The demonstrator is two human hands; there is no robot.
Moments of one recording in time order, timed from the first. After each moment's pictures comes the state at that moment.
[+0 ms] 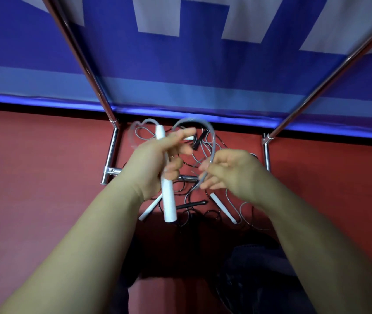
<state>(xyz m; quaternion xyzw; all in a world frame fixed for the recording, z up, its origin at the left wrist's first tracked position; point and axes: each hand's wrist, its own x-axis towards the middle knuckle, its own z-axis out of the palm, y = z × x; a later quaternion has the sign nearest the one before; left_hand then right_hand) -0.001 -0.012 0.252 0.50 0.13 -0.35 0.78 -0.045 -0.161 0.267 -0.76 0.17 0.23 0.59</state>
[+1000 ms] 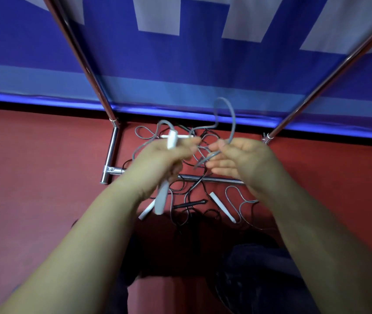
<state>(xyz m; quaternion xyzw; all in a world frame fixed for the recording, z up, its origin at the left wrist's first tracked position) -0.008 -0.013 0.255 0.64 0.03 -0.33 0.69 -0.038 -0.170 0.270 -0.68 0.25 0.14 0.68</state>
